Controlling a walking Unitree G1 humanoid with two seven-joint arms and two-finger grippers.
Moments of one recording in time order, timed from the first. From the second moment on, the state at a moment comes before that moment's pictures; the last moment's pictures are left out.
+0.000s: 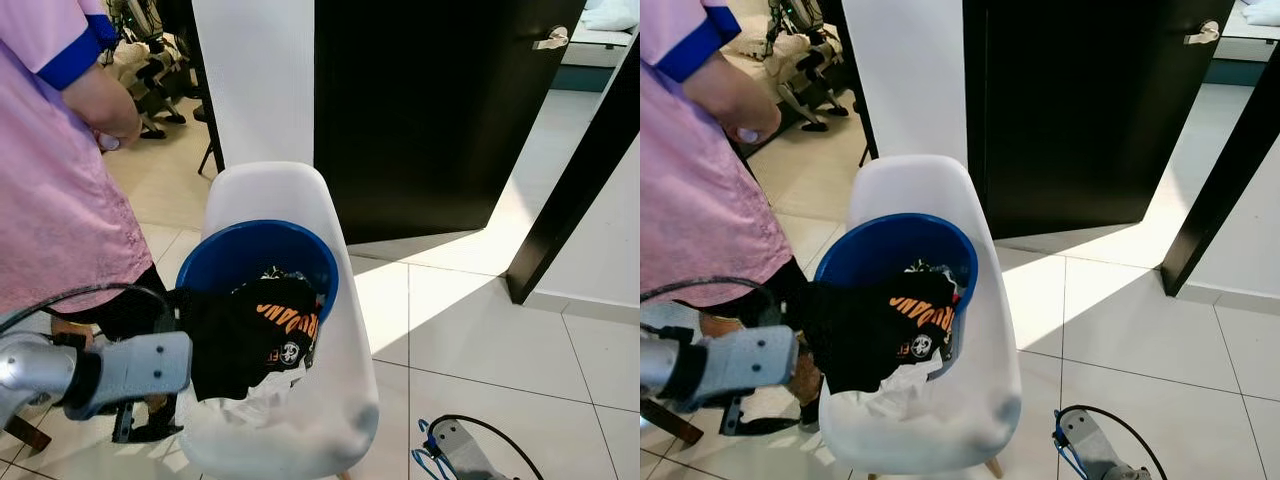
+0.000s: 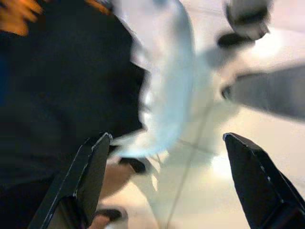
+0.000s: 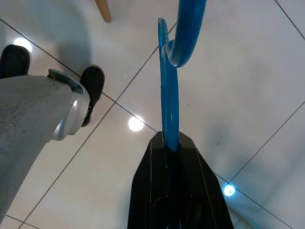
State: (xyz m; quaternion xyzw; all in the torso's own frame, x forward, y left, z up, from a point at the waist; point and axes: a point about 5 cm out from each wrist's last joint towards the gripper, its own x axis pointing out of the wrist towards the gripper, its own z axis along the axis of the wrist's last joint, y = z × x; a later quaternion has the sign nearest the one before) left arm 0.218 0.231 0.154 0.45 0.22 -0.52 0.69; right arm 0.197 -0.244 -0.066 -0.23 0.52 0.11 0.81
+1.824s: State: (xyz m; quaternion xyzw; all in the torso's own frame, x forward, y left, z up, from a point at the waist) left arm 0.271 0.216 0.082 0.64 -0.04 -0.33 0.69; right arm 0.196 -0.242 -0.067 -0.22 0.53 0.11 0.81
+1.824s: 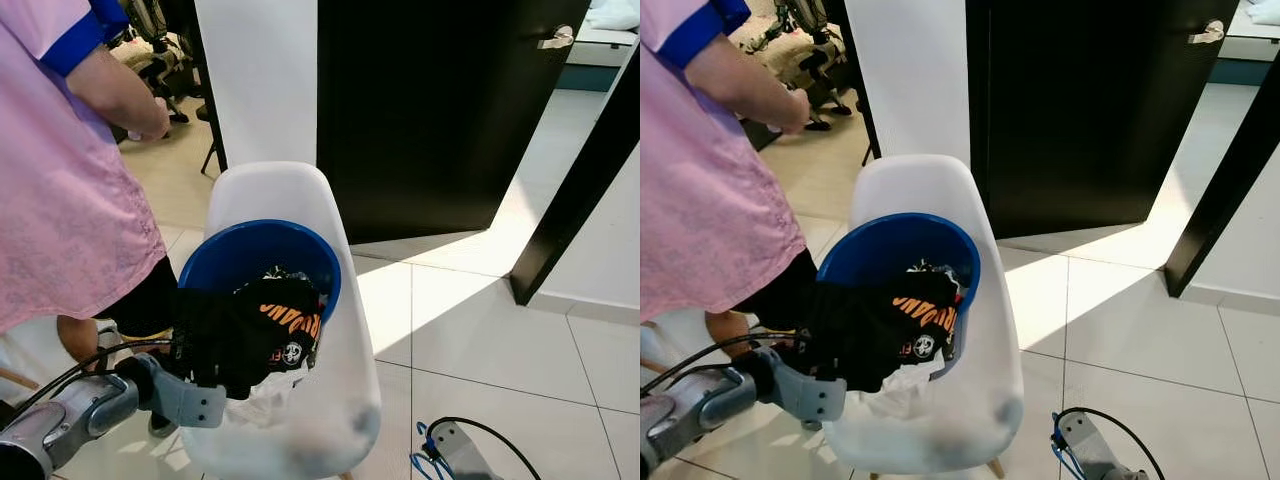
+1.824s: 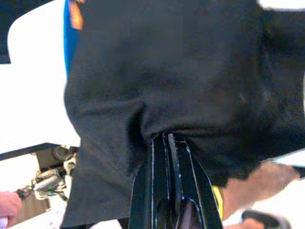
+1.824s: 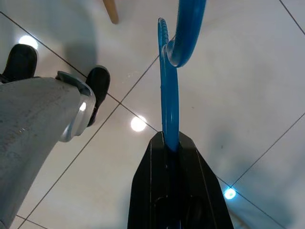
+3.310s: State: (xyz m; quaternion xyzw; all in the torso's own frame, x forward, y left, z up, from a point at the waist) left arm 0.255 0.200 0.366 0.02 -0.26 -0.48 0.84; right arm 0.195 -0.240 -0.068 -0.22 0.53 0.11 0.81
